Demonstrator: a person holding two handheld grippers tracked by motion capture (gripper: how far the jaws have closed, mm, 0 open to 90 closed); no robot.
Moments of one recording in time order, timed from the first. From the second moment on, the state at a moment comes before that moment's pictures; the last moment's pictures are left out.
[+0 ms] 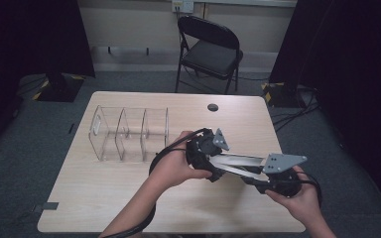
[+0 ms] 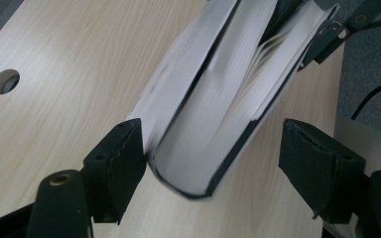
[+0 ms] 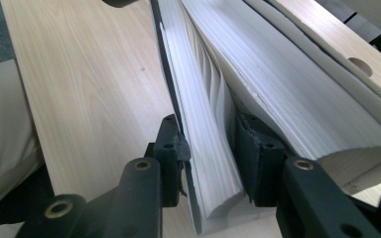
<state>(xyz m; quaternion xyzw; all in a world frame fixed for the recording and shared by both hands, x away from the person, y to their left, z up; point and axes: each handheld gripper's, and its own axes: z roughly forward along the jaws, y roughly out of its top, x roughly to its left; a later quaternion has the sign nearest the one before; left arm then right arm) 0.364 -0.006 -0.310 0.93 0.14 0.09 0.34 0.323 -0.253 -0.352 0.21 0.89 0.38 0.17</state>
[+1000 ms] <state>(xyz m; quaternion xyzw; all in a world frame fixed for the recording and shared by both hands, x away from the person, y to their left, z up) 0.374 0.041 -0.421 0.91 0.22 0.02 0.35 0.344 -0.241 -0.336 0.16 0.93 0.28 0.17</state>
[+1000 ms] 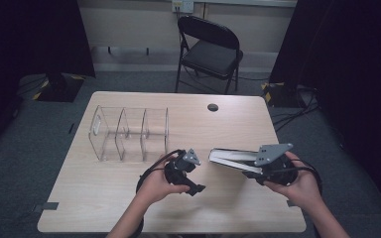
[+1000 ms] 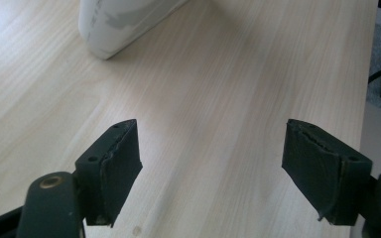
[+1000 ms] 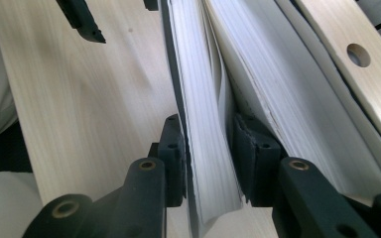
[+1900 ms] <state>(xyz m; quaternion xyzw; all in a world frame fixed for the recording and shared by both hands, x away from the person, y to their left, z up) 0.373 0.052 -0.476 0.91 0.24 0.04 0.33 0.353 -0.256 -0.312 0.18 0.93 0.32 0.11</state>
